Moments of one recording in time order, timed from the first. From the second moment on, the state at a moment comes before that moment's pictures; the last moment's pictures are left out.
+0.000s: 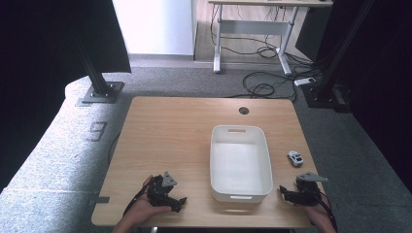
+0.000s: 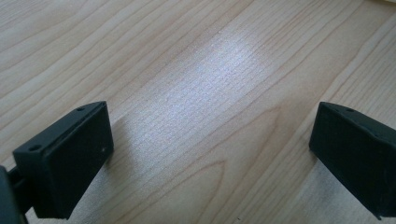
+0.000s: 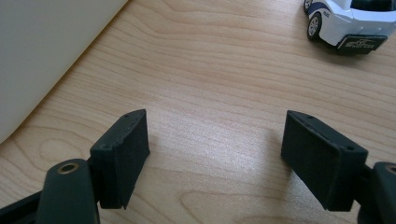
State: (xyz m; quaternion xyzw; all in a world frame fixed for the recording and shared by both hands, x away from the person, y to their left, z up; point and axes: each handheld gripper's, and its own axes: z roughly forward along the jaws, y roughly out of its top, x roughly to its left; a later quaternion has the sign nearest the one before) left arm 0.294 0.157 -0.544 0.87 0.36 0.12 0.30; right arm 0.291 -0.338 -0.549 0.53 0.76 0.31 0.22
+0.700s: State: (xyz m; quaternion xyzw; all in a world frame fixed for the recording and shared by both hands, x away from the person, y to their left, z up) left arm 0.295 0.157 -0.544 0.88 0.36 0.12 0.30; right arm 0.294 -0.327 -0.544 0.51 0.78 0.29 0.22
